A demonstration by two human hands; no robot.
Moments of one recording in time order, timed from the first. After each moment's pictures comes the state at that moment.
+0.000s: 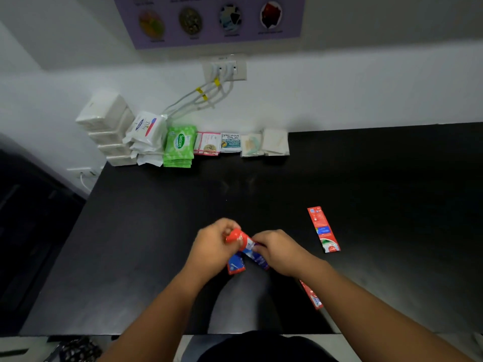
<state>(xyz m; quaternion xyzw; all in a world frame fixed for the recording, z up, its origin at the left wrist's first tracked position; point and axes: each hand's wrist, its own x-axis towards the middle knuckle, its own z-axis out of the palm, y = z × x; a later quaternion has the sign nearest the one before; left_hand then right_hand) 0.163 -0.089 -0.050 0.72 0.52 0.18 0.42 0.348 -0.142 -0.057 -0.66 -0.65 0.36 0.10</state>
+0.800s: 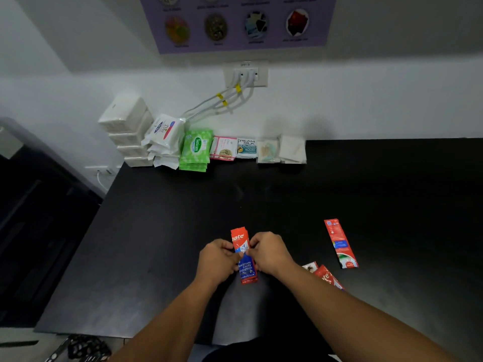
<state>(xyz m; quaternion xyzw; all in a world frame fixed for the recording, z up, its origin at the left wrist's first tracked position) 0.148 -0.080 -0.082 0.55 0.66 0.13 0.50 0.297 -0.098 -0.084 -0.76 -0.47 0.43 0.14</state>
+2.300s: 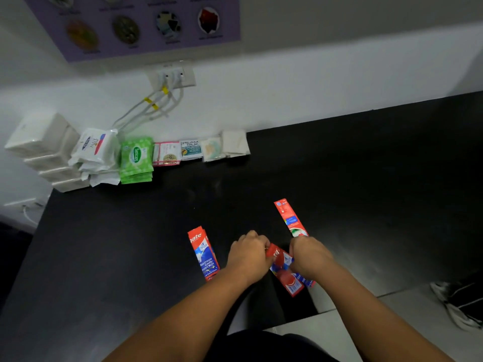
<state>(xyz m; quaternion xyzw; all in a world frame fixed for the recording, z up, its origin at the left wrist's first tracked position) 0.279 -0.129 -0.083 0.89 0.38 -0.05 0.24 0.412 -0.214 -0.061 -0.85 -0.43 0.29 -0.08</state>
